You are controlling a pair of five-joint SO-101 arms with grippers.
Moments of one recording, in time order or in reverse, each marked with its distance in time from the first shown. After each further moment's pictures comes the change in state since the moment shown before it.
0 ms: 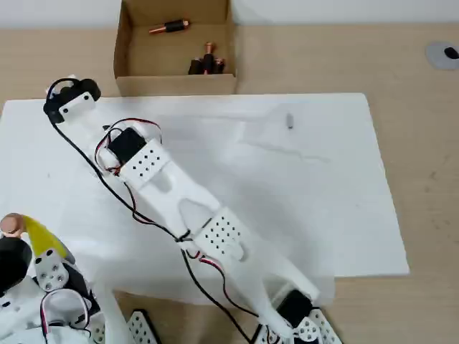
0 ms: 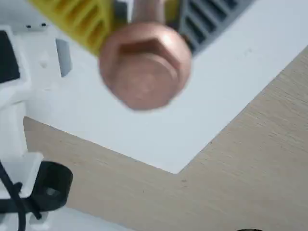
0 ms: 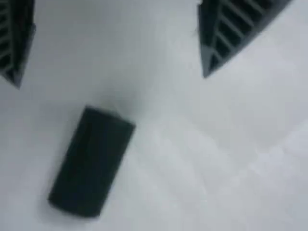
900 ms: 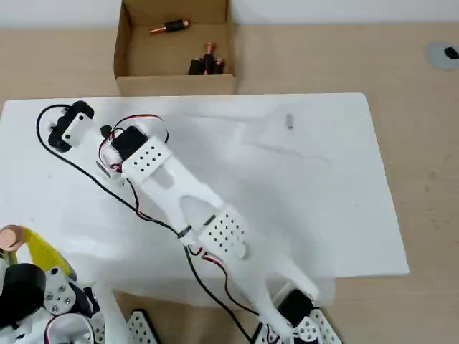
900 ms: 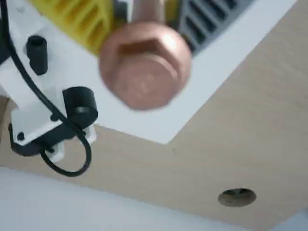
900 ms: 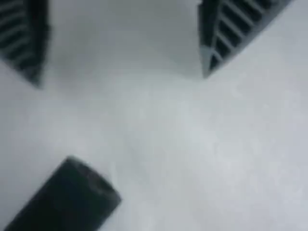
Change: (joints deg) left arm 0.0 0.0 -7.6 3.2 -4.7; right arm 1.4 -2.1 9.1 4.0 21.9
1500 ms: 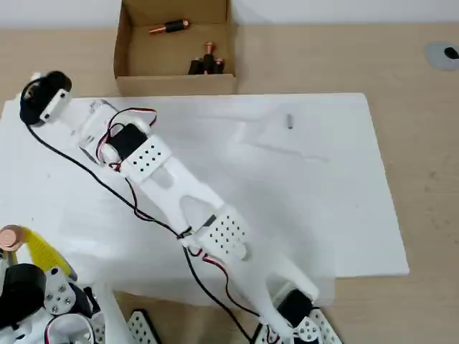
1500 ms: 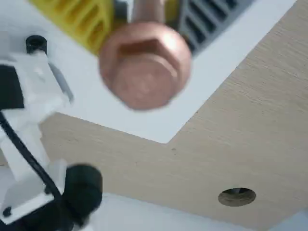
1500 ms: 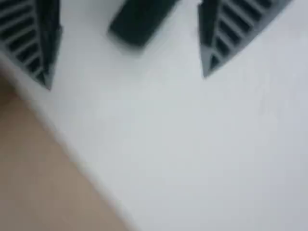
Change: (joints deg) left arm 0.0 0.0 0.0 0.0 0.0; right arm -0.6 -2.0 -0.5 -28.0 0.9
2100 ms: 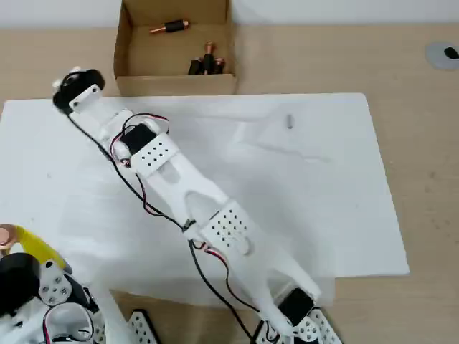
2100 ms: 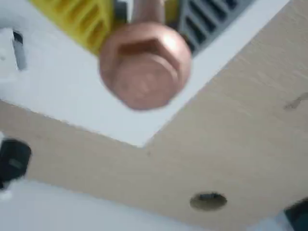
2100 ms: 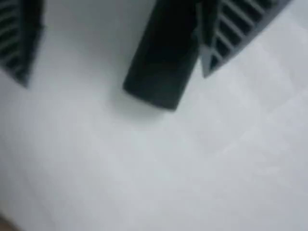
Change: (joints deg) left arm -4.5 0.0 2.3 -2.4 0.0; right arm 3.3 4.0 3.6 3.5 -15.9
